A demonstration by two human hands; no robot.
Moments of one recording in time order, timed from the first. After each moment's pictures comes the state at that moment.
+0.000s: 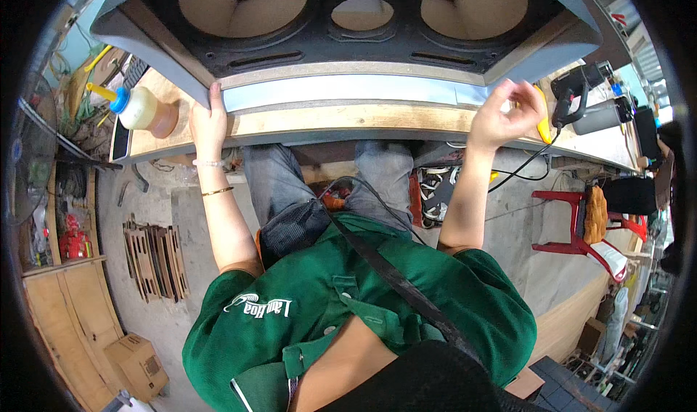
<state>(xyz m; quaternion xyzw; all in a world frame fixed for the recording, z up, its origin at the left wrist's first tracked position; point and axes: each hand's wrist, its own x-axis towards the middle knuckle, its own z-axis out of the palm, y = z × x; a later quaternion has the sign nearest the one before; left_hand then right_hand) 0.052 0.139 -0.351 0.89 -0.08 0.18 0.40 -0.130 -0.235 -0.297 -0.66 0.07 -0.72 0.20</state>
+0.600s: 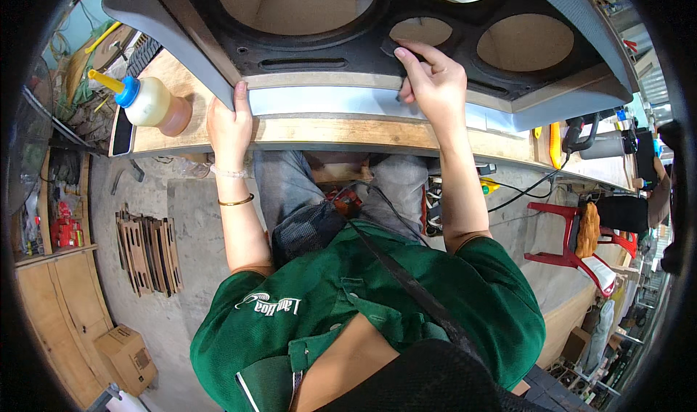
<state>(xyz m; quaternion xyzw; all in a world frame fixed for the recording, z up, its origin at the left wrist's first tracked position) 0.050 0.140 -0.348 0.89 -0.10 0.21 0.40 -0.044 -0.128 -0.270 -0.80 0.12 -0.23 0.54</state>
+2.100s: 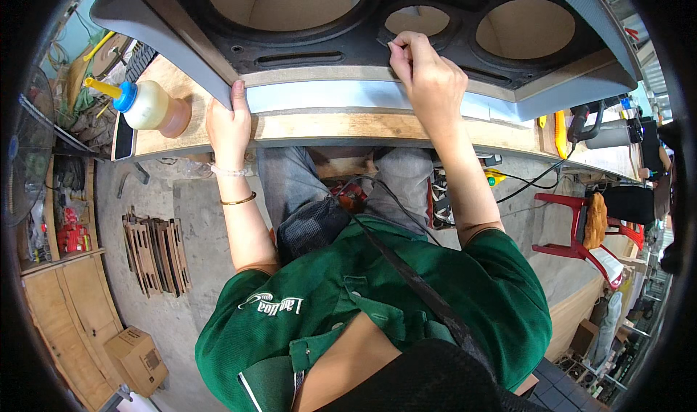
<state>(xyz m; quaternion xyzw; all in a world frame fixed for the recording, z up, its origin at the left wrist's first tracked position) 0.046 0.139 -0.343 0.89 -0.10 0.19 0.40 -0.037 -0.133 -0.287 -0.88 -0.04 -0.48 0.05</state>
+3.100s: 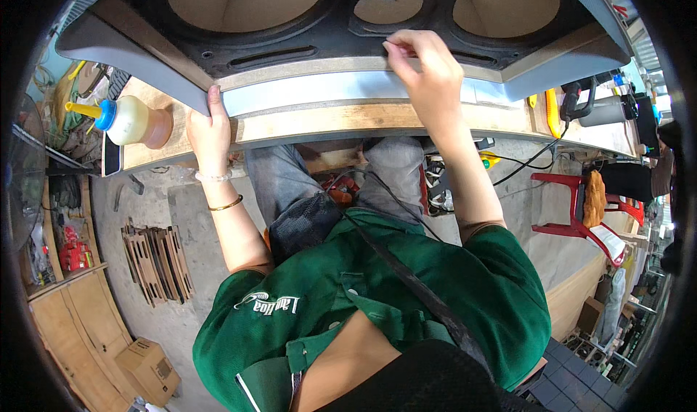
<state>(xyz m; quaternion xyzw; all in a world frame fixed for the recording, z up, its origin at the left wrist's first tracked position) 0.050 0.138 -0.348 0.89 -0.09 0.20 0.40 -0.062 -0.147 -0.281 -0.86 -0.08 -0.44 0.24</state>
